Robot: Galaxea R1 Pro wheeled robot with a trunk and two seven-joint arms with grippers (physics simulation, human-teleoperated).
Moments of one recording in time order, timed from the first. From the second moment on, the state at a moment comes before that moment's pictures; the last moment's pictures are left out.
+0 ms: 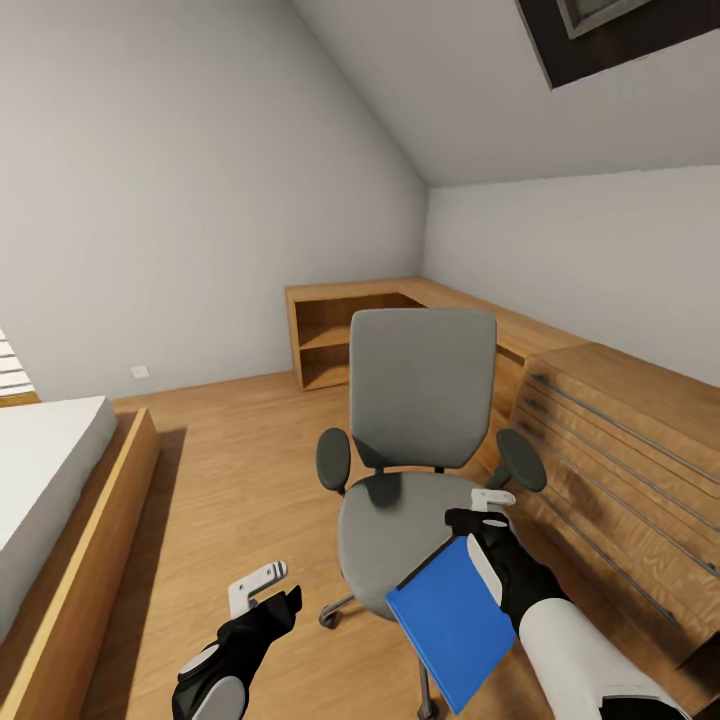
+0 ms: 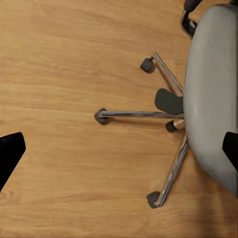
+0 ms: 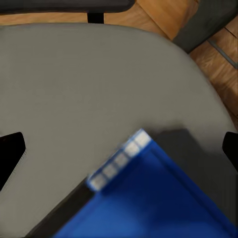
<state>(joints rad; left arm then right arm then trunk) -0.10 0.08 -0.48 -1.61 0.89 0.36 0.82 -0.71 0.05 -0.02 -0.58 -0.03 0.29 -0.23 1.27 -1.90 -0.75</state>
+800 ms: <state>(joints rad) -0.10 0.08 -0.47 -1.61 0.88 0.36 0.82 -0.69 0.07 -0.02 -0.88 -0.04 0.40 -0.23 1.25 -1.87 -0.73</state>
